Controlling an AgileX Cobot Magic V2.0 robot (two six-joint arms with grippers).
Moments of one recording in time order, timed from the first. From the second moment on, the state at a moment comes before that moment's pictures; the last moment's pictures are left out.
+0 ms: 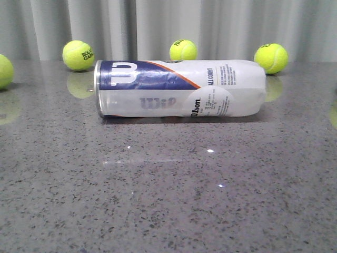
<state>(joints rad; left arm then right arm) -0.04 0.71 -0.99 -0.01 0.83 -0.06 0.07 0.33 -0.40 0.28 0.22 -0.30</state>
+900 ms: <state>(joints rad) -0.04 0.91 -1.01 -0.25 0.88 0.03 0.07 0.33 -0.40 0.28 0.22 -0.30</state>
